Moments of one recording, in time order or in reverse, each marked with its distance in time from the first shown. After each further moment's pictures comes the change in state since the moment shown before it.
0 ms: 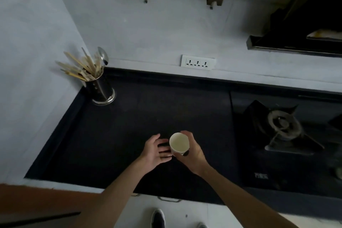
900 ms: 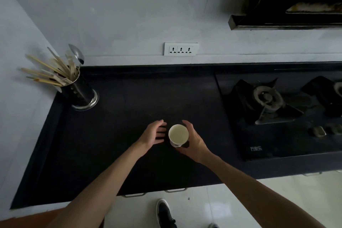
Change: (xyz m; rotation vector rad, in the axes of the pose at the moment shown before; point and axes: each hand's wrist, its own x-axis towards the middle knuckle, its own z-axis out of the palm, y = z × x) left_hand 0.007 0.046 0.000 0.639 -0.160 0.165; right_hand -0.001 0.003 0.007 -0.134 0.028 0.145
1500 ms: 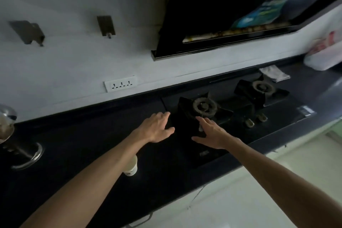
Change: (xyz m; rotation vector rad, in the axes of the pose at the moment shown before) left_hand -0.028 0.129 0.184 1.492 -0.074 0.668; right_hand -0.089 0.062 -0.235 -0.500 0.169 0.154
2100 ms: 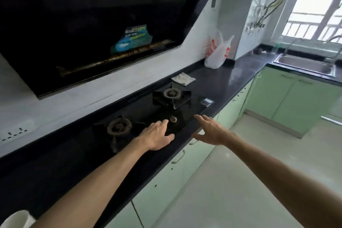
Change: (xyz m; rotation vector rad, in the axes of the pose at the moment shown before) left_hand 0.053 0.345 0.043 0.092 -0.042 0.293; right_hand -0.239 0.232 -0.124 -0.123 0.258 0.309
